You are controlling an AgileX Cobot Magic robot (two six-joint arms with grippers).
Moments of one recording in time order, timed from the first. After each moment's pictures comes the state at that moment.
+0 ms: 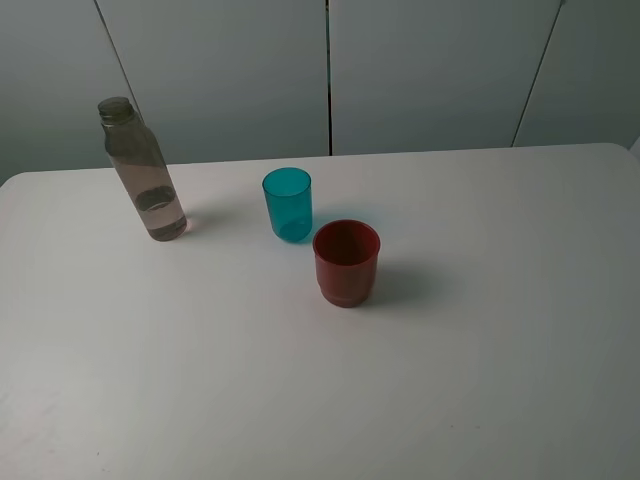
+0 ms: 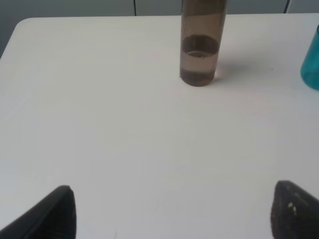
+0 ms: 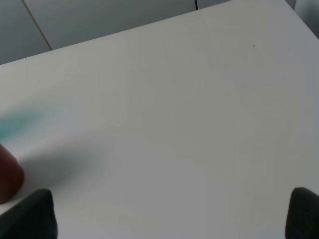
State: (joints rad) left arm 0.05 0.00 -0.51 -0.04 1.09 -0.01; right arm -0.04 0.00 -0.51 -0.01 1.13 0.22
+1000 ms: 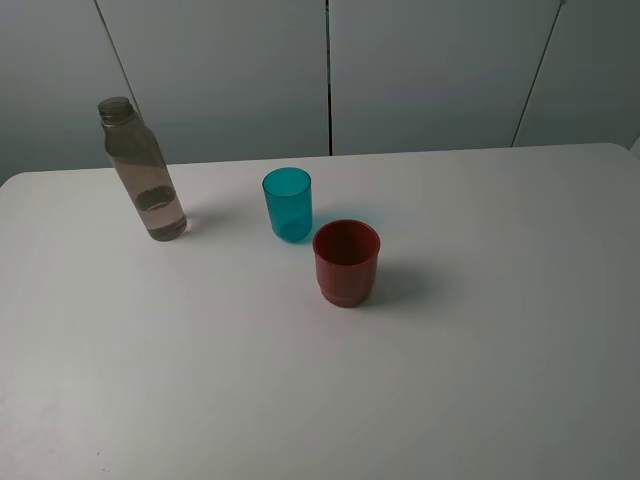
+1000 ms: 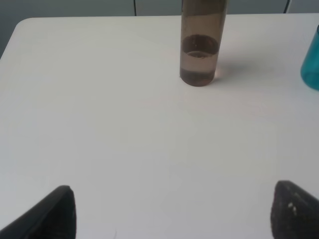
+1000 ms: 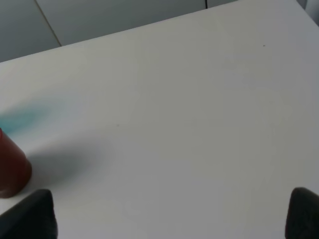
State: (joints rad) left arm 0.05 0.00 -0.51 -0.04 1.09 -0.01; right arm 0.00 0.00 -0.51 -0.01 1.13 0.23
